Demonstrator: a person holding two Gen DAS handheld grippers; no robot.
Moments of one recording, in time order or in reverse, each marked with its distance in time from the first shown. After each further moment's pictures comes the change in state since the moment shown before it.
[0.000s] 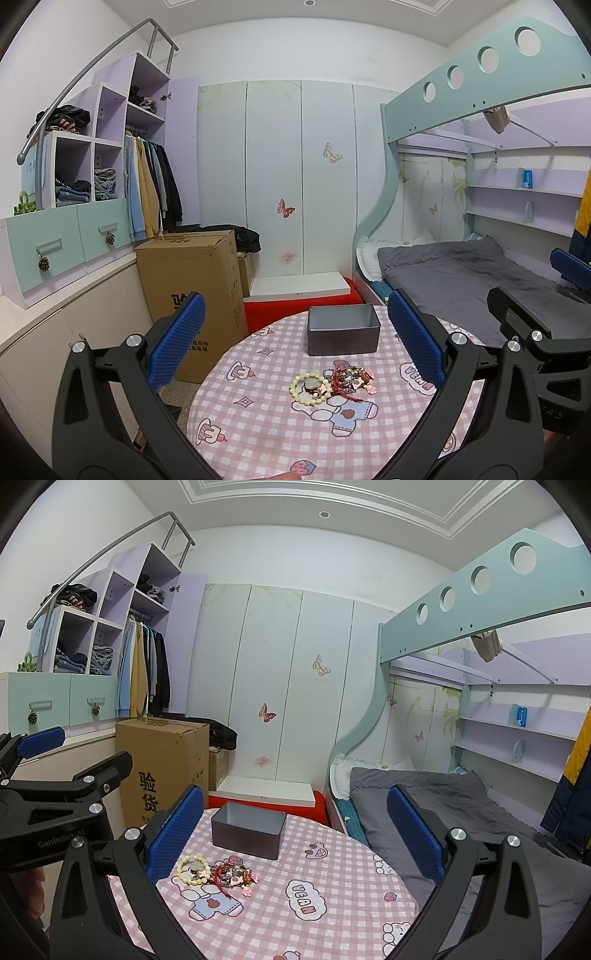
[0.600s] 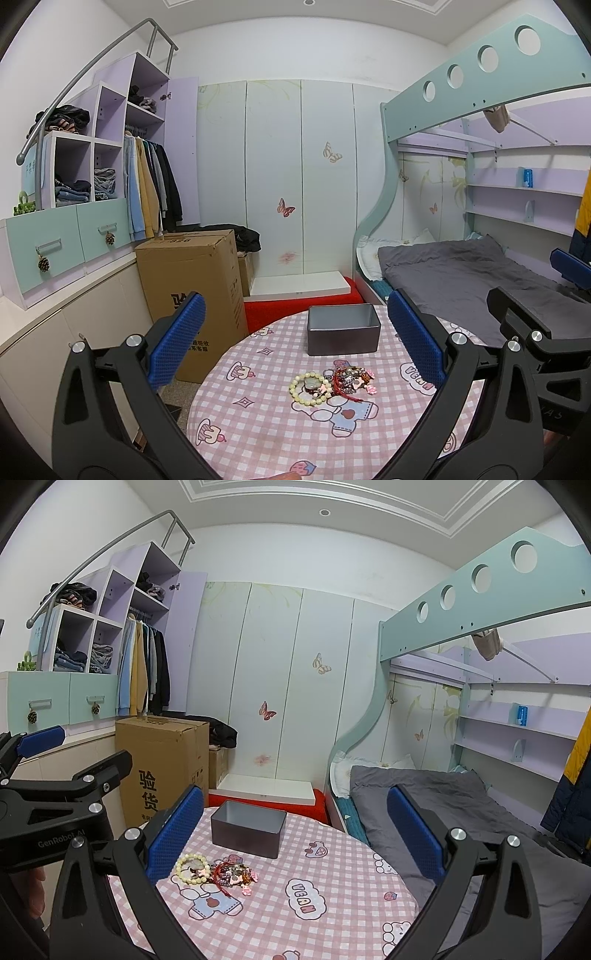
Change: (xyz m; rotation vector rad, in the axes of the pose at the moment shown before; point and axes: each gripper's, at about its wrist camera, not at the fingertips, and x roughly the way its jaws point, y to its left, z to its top) left arm 0.001 0.000 0.000 0.001 0.000 0.000; right arm 0.002 0.000 -0.002 0.001 0.005 0.000
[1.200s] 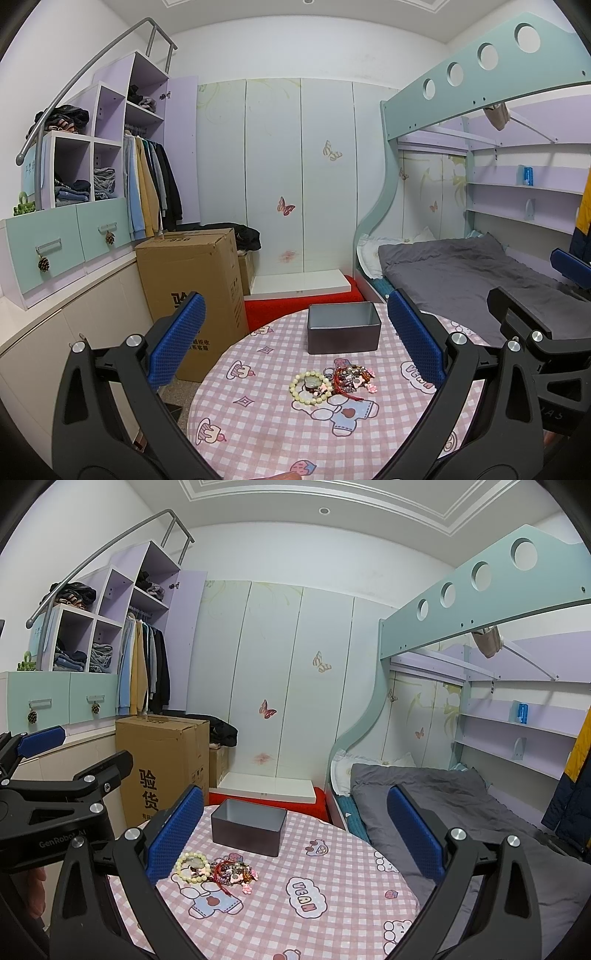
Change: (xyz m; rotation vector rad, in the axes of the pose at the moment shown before) left arm 0.002 0.000 -0.001 0.001 0.003 -0.001; right arm 0.002 -0.001 -0.003 0.002 0.006 0.003
